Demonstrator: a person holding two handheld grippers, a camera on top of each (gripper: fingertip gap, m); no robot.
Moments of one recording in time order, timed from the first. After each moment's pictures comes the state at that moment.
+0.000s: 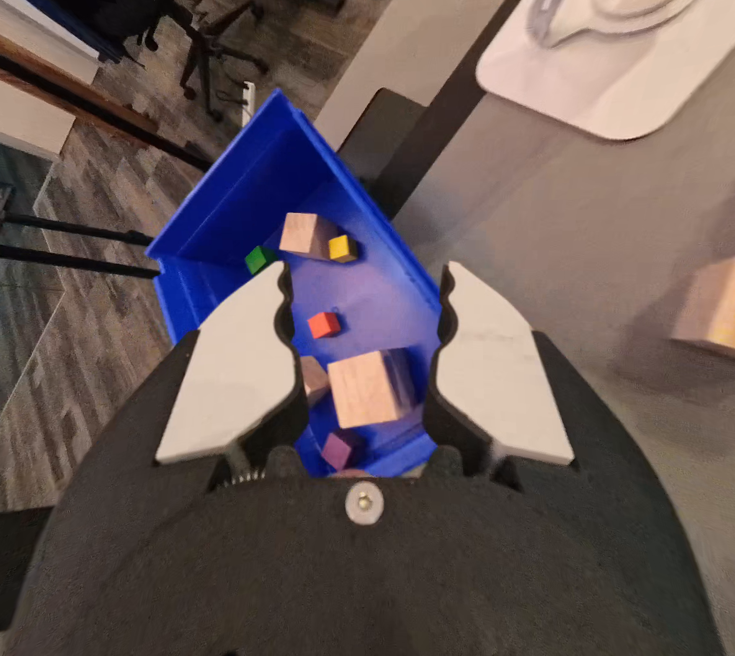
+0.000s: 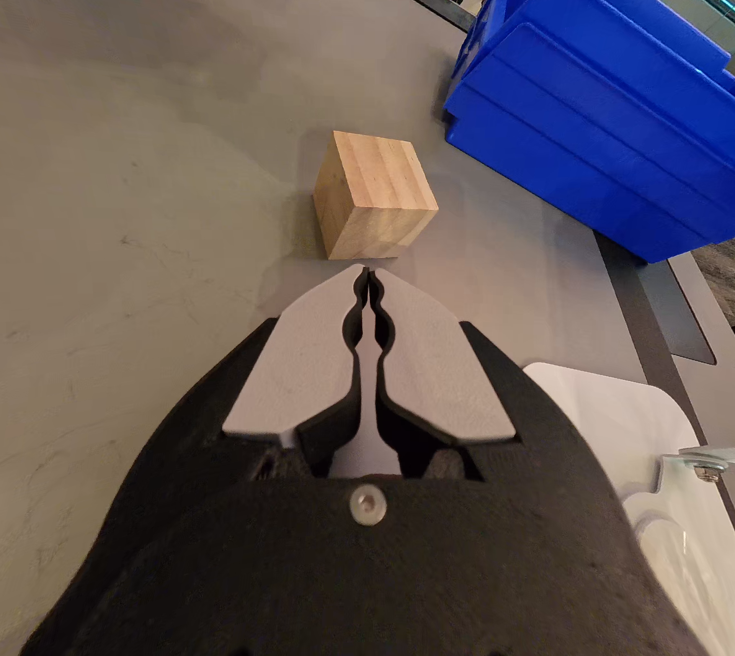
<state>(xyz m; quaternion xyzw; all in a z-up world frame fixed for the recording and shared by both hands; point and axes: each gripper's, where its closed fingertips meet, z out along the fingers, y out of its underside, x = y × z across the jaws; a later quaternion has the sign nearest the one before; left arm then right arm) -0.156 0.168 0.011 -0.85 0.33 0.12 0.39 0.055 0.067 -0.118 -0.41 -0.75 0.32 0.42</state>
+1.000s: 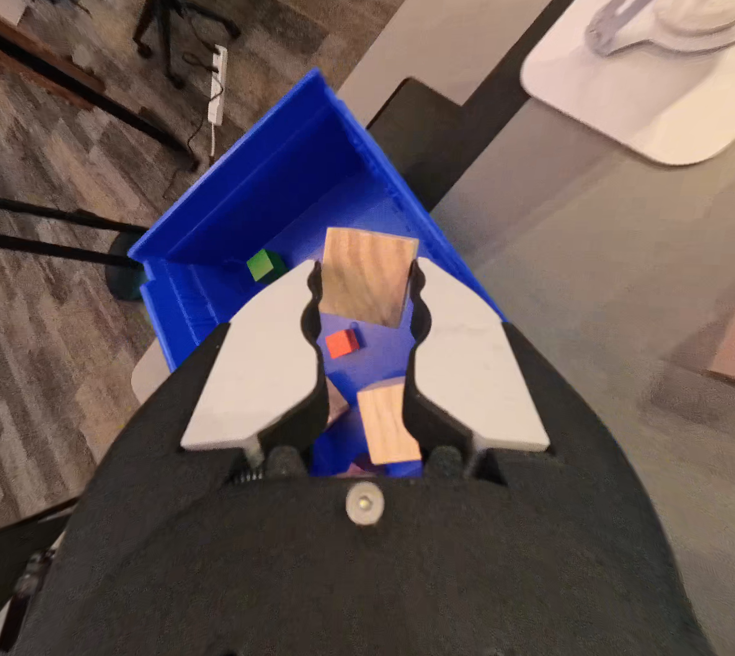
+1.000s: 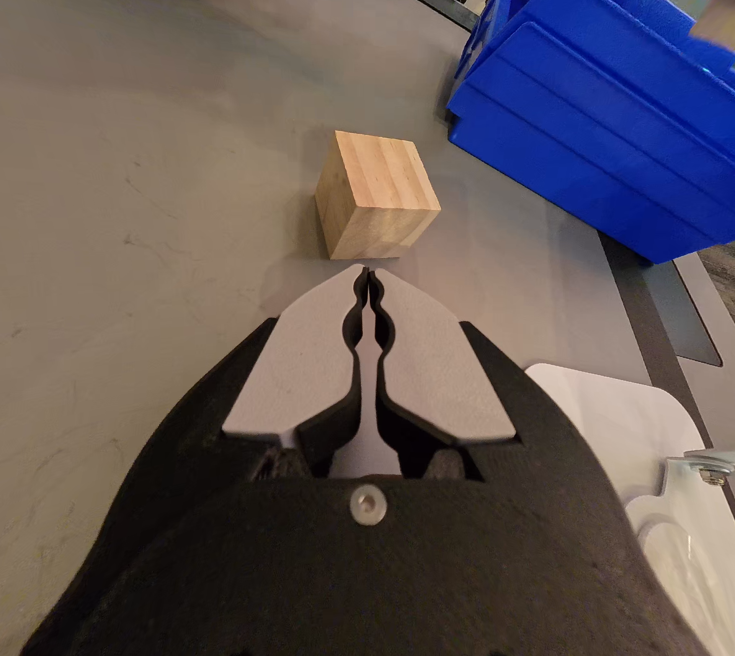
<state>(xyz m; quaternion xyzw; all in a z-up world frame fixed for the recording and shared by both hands) -0.186 0.211 0.005 -0.88 0.30 0.07 0.37 0.056 0.066 -0.119 -0.41 -0.75 0.32 0.41</state>
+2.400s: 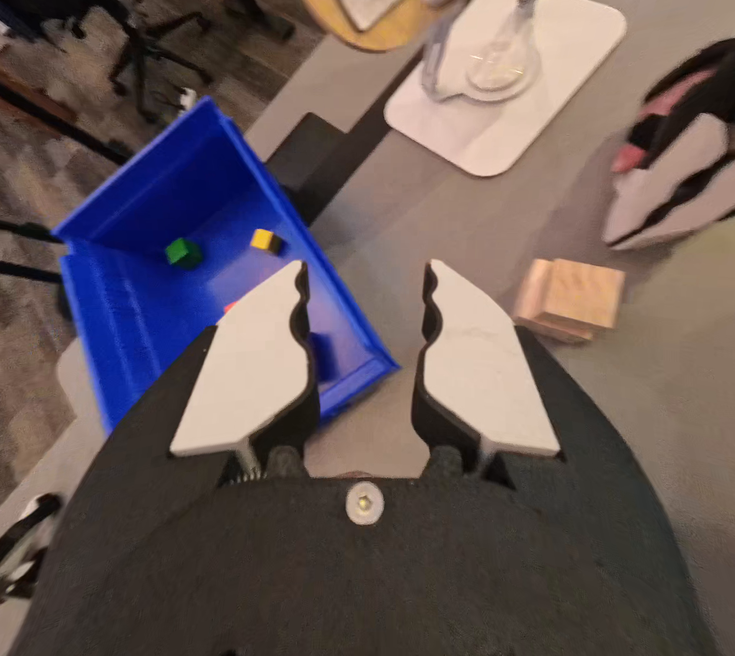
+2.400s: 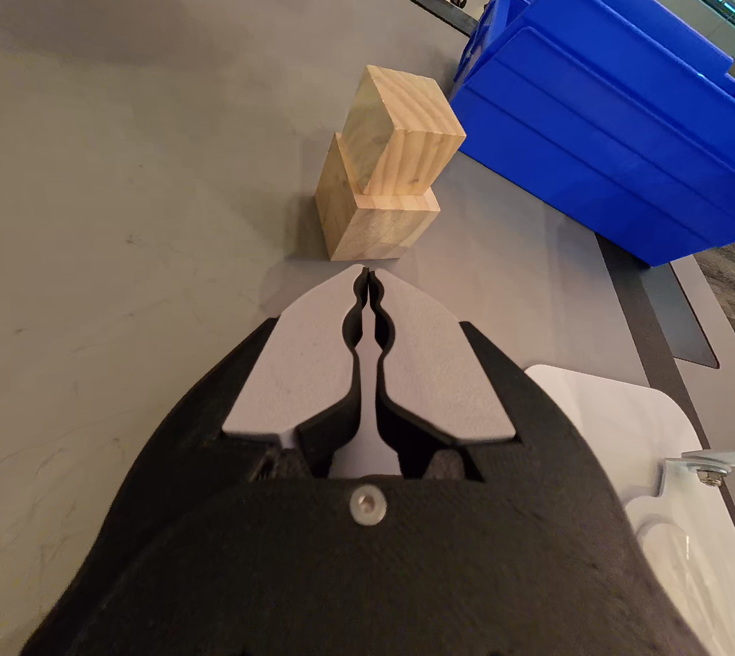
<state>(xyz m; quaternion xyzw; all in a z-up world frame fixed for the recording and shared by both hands) -0.113 0.110 0.027 -0.86 0.30 0.02 0.41 0.057 0.067 -0.118 -0.41 -0.75 0.32 0.41</state>
